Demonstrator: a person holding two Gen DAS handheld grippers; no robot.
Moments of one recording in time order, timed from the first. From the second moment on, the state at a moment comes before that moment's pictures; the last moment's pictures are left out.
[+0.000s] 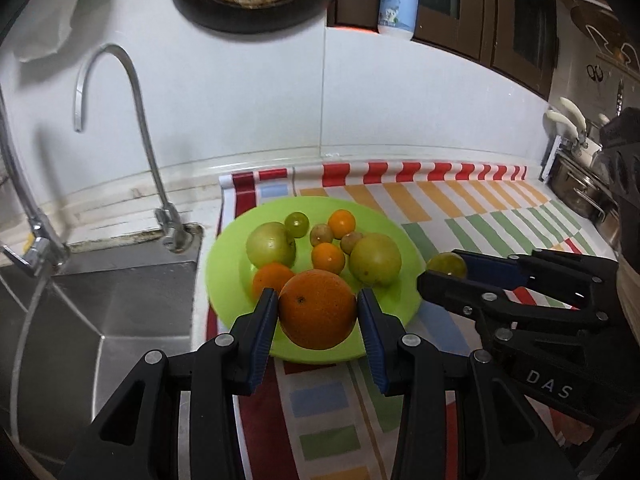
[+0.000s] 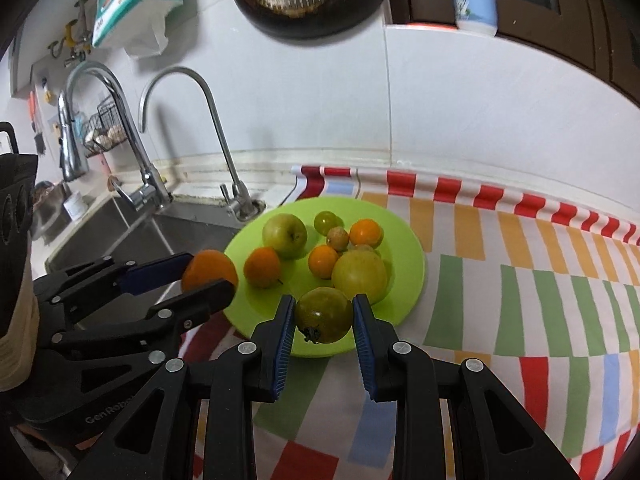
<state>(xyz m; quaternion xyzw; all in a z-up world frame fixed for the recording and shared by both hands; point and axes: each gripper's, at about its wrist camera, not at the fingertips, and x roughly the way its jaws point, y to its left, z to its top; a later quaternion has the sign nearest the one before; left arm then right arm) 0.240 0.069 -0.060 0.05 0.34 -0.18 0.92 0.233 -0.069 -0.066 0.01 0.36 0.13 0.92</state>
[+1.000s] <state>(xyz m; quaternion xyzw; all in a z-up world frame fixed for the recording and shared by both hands) 0.231 0.077 -0.053 0.06 0.32 -0.17 0.93 0.227 -0.078 -0.068 0.01 0.35 0.08 0.93</state>
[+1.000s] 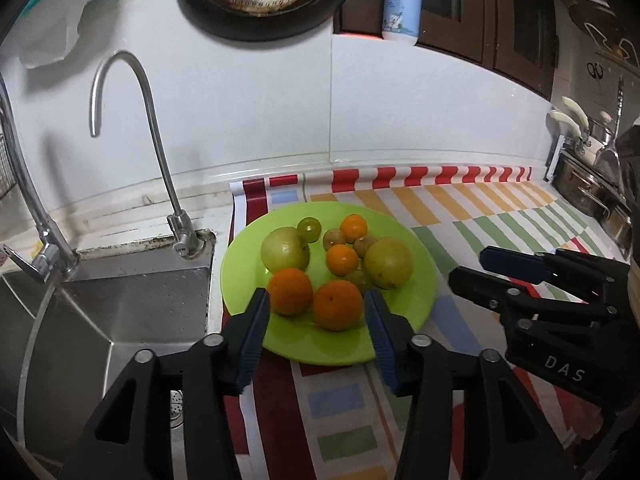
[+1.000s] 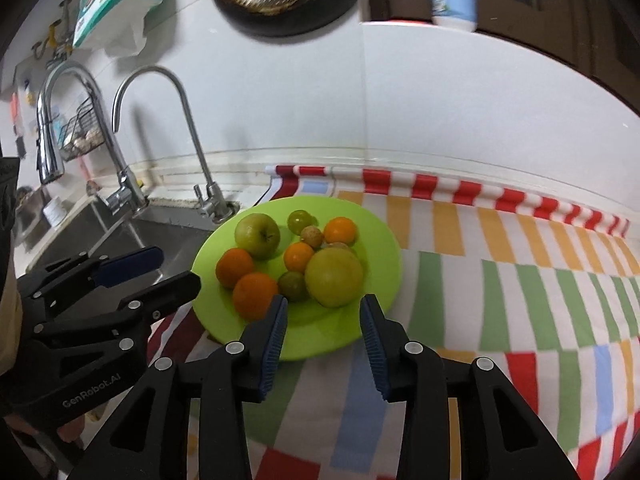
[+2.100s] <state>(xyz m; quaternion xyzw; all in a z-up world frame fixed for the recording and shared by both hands) 0.011 0.038 0.010 0.05 0.22 -0.10 0.97 0.005 -0.150 -0.001 0.02 0.26 0.02 0.97</state>
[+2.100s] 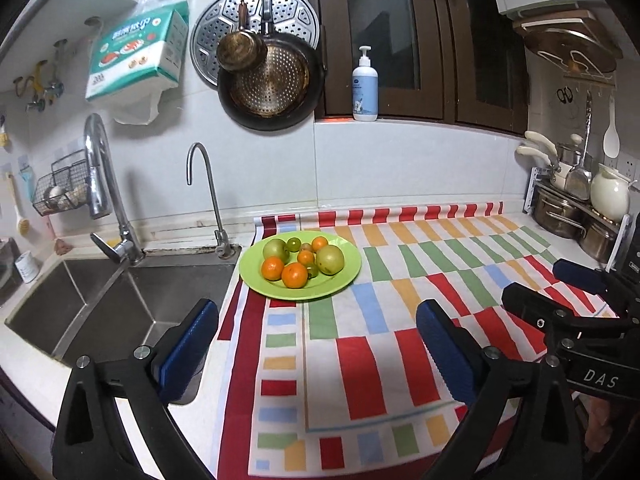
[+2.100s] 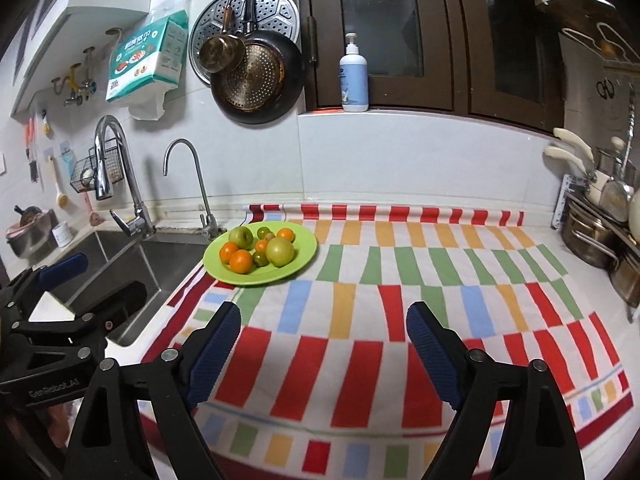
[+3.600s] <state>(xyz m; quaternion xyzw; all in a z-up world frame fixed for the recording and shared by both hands) -0.056 0.011 0.024 0.05 0.20 -0.08 0.97 -0.060 -0.187 0.014 0.01 0.23 0.02 0.97</state>
